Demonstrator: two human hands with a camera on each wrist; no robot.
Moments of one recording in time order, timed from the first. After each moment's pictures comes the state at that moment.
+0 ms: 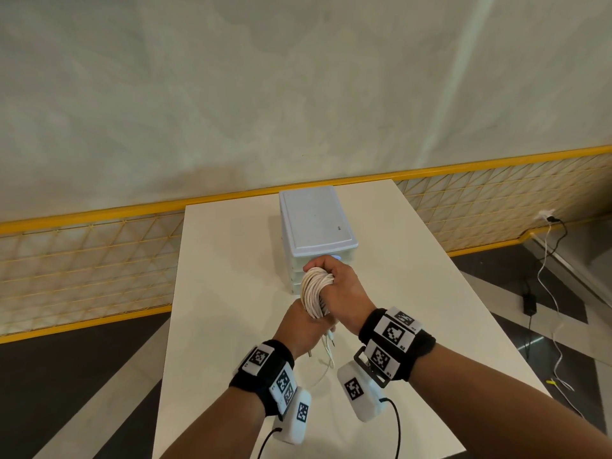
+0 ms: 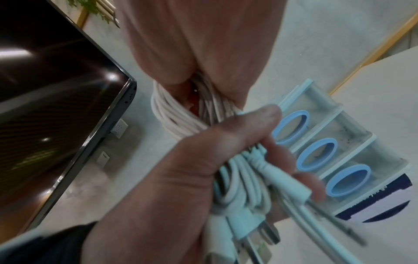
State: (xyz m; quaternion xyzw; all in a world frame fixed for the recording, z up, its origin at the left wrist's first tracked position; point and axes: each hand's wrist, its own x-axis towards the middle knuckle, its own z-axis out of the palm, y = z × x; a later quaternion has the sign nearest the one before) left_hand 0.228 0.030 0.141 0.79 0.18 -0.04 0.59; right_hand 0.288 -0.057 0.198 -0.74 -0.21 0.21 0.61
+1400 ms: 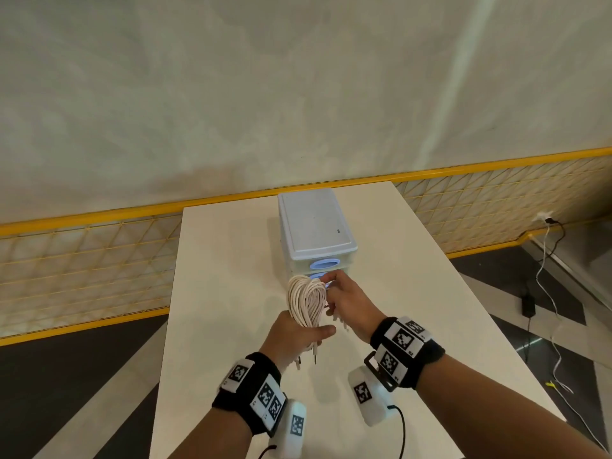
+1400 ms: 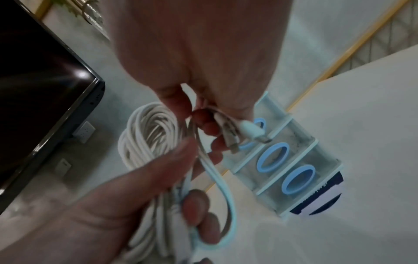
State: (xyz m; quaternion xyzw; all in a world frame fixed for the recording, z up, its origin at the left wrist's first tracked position) left_hand 0.218 0.043 0.128 0.70 0.24 -0.05 0.67; right_hand 0.303 -0.069 0.168 -0.75 -0.13 0.30 0.57
